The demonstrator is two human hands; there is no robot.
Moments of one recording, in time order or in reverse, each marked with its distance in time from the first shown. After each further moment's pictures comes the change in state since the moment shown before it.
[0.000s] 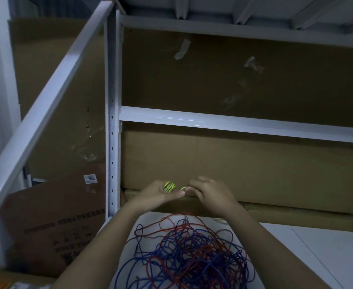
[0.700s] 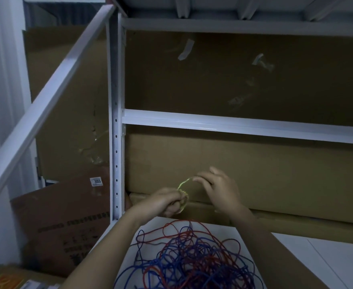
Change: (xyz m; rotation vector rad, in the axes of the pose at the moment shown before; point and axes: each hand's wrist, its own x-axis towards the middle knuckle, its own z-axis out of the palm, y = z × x) left_hand 0.008 0.010 0.015 -0.333 -0.146 -0.003; right_hand 0.016 0.027 0.008 0.267 0.316 0.096
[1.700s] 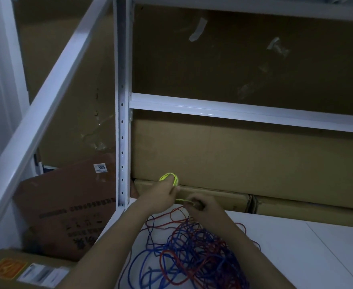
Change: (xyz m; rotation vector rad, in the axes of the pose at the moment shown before) left_hand -0.004 -0.047 -0.035 0.817 0.275 0.022; right_hand -0.059 -0.046 0.051 0.583 -0.357 0.173
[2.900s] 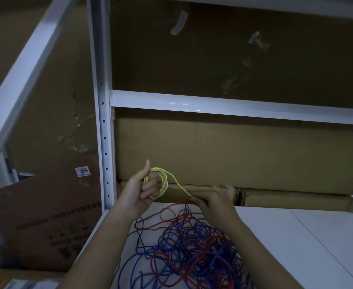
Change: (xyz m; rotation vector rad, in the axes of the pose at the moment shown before) left_hand -0.006 0.005 -0.014 -1.682 -0.031 -0.228; right_hand -0.011 0.012 -0.026 -0.802 0.256 0.032
